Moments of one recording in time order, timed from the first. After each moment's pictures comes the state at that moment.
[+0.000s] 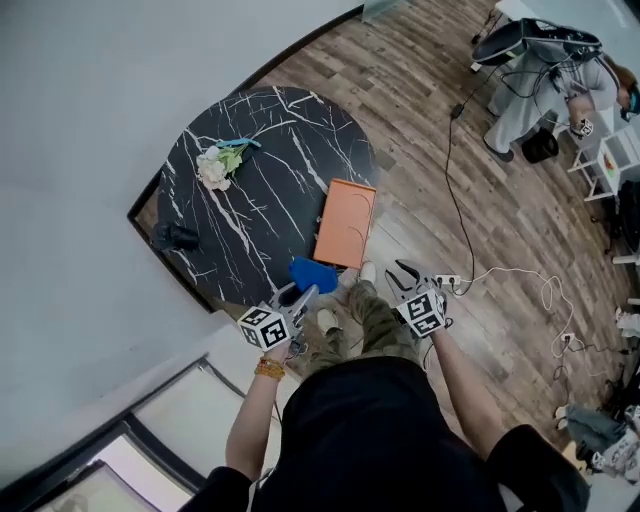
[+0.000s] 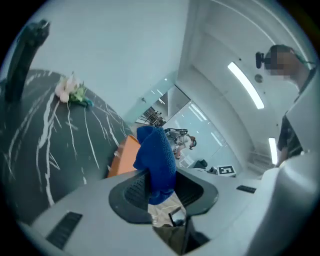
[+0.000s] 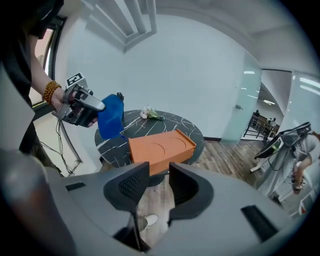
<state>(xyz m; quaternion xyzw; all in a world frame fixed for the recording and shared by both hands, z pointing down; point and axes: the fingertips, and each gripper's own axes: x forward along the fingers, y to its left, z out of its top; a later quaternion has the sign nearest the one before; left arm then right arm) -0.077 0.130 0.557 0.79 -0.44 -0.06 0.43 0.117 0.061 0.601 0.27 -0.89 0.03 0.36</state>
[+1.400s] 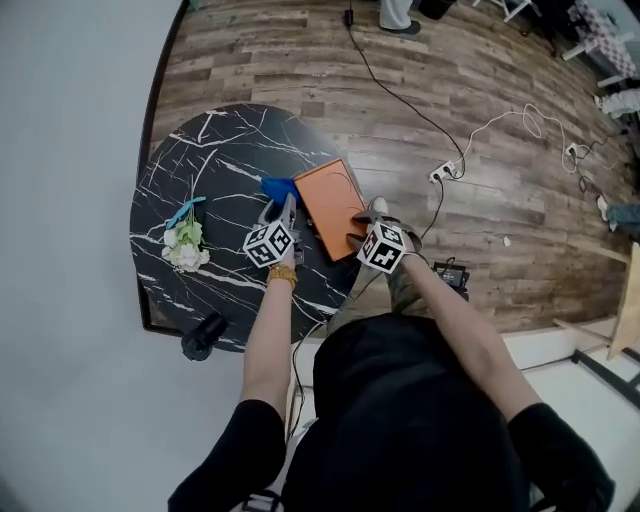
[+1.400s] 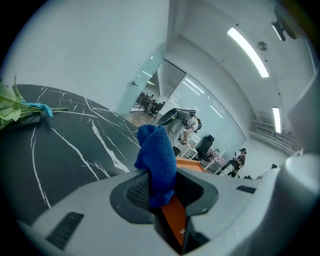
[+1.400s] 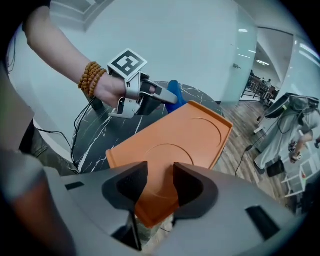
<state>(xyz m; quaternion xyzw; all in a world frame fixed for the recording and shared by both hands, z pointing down) -0.115 -0.148 0.680 0.83 -0.41 0.09 0.38 -0.011 0.016 0.686 0.28 -0.81 0.20 0.47</state>
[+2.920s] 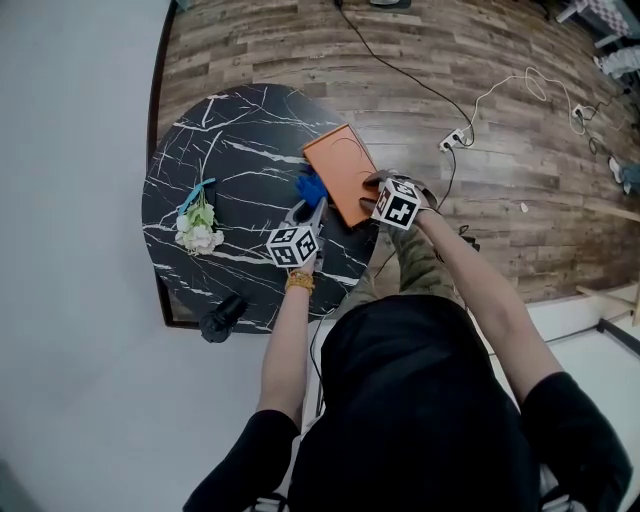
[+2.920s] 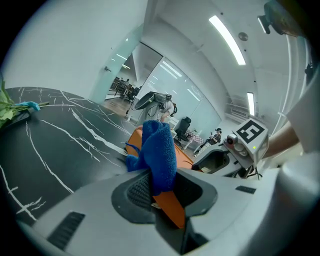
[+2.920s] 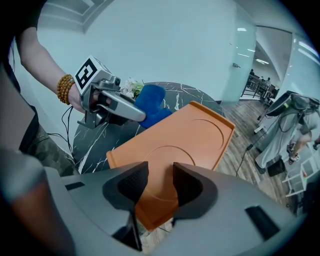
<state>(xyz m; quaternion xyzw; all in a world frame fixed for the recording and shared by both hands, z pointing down) -0.103 -0.038 0.673 0.88 -0.26 0.16 0.36 -0.014 0.017 0.683 0.29 -0.81 0.20 0.46</state>
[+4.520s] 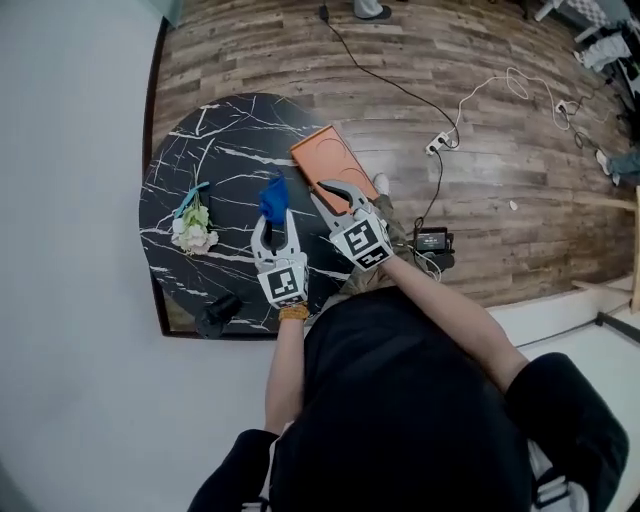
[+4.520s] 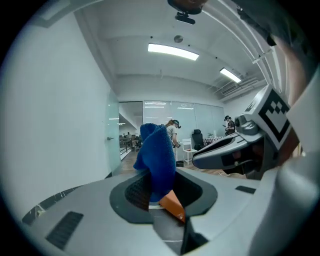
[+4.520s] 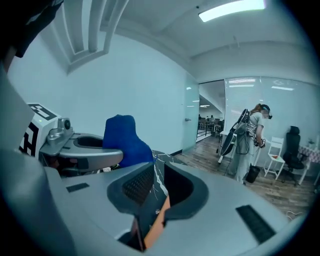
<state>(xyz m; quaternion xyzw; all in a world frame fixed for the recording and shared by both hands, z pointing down) -0.162 -0.021 0.503 0.91 -0.41 0.10 0.02 -0.082 -0.011 0.510 0.57 -0.80 0.07 0.16</state>
